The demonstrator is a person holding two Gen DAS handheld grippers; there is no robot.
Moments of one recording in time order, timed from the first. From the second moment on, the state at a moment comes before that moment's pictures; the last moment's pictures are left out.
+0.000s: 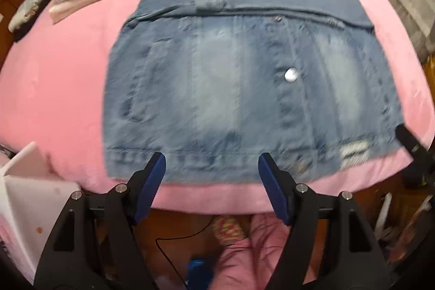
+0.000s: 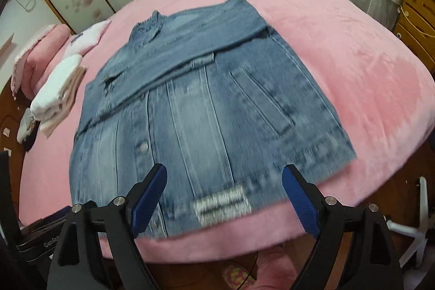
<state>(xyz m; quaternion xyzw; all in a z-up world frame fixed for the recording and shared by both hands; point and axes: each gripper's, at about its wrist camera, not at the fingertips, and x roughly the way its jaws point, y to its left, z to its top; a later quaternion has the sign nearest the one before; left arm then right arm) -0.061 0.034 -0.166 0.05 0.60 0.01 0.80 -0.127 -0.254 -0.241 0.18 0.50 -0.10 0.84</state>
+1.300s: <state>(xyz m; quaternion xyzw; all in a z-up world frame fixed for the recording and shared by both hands) -0.087 0.247 -0.248 -0.27 0.57 0.05 0.77 -0.118 -0.390 -0.315 0.30 0.50 -0.19 0.79</state>
